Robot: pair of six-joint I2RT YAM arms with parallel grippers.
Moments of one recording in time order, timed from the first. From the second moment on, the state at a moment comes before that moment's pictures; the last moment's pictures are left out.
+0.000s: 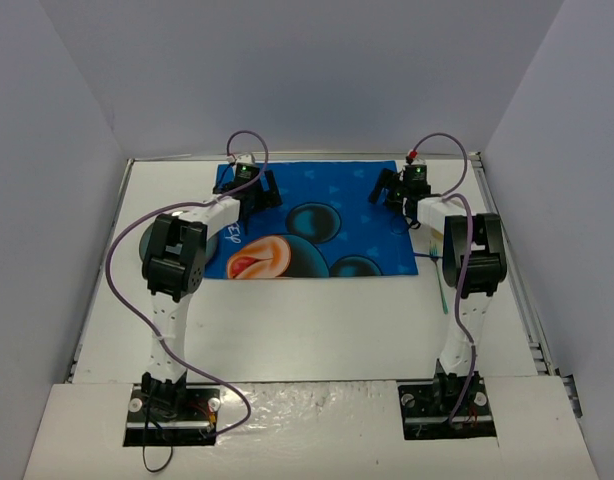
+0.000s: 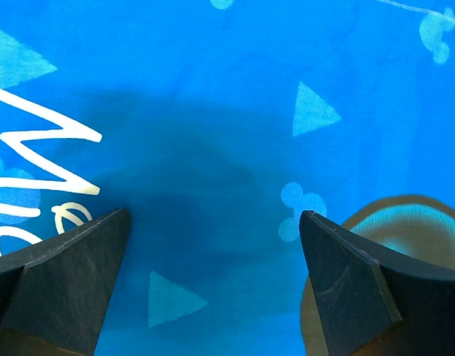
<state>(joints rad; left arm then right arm) -0.31 2.21 1.64 -0.17 -0.08 -0.53 0.08 2.13 1.39 0.04 -0.09 0.44</state>
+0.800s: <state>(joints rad) -0.35 1.59 1.08 -0.32 -0.06 -0.48 0.10 1.58 0.94 0.02 -0.12 0.54</state>
